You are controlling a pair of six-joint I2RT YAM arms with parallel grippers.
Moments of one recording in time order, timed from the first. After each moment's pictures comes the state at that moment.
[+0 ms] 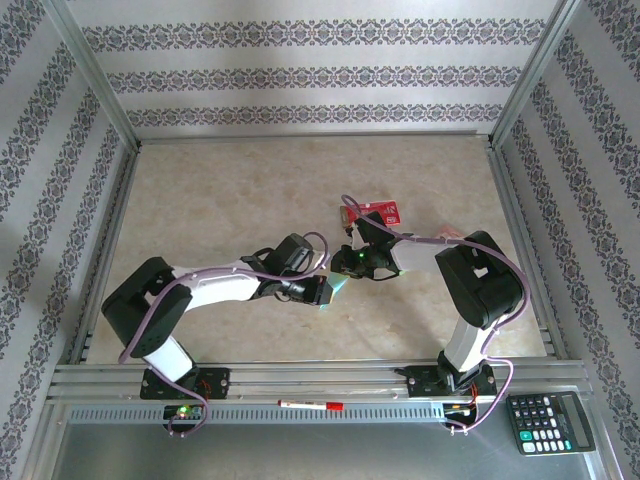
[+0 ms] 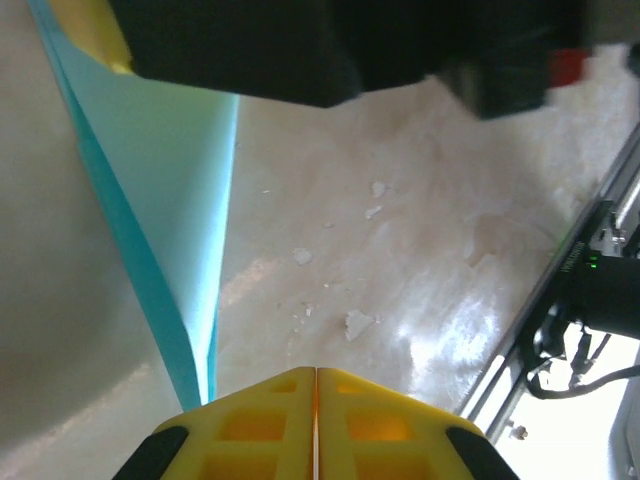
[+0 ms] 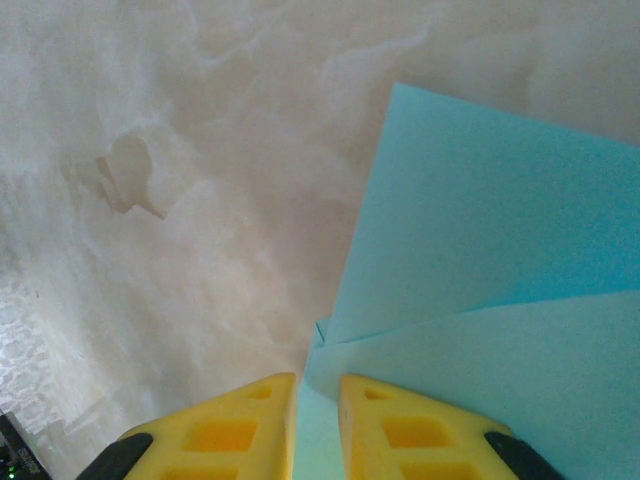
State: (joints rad) left arm -0.78 1.64 0.81 -0.10 0.50 -0.61; right arm 0.51 1.76 0.83 -0.11 -0.49 0.70
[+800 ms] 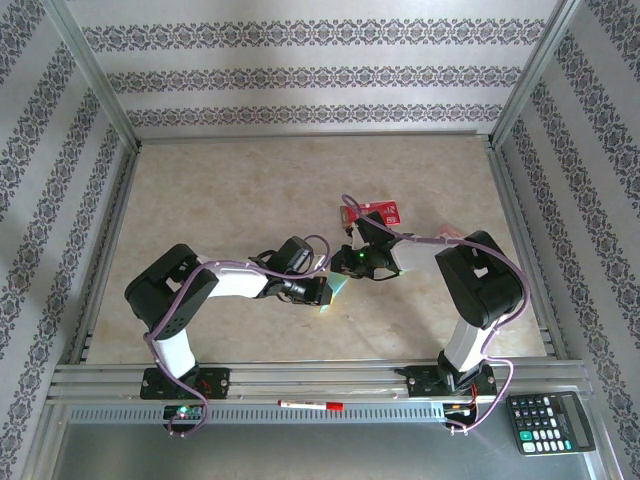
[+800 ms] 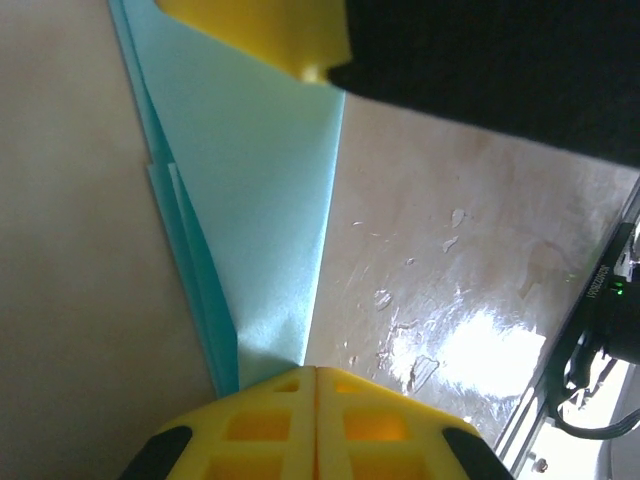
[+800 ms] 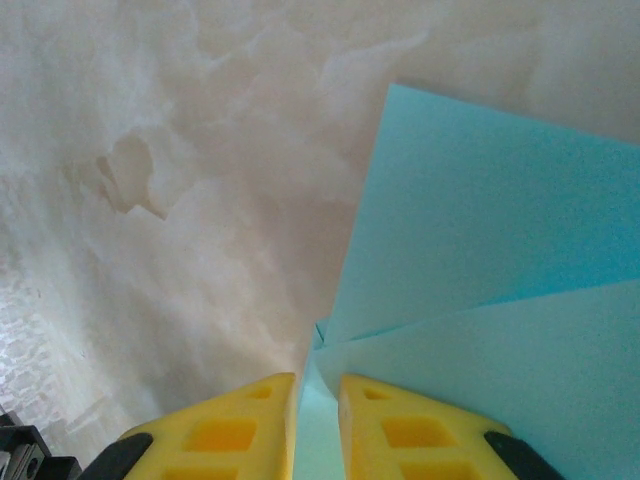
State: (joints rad) left arm -0.74 1.77 0.78 0.05 0.56 -0.66; right arm 0.50 1.76 0.83 -0.11 -0.50 0.70
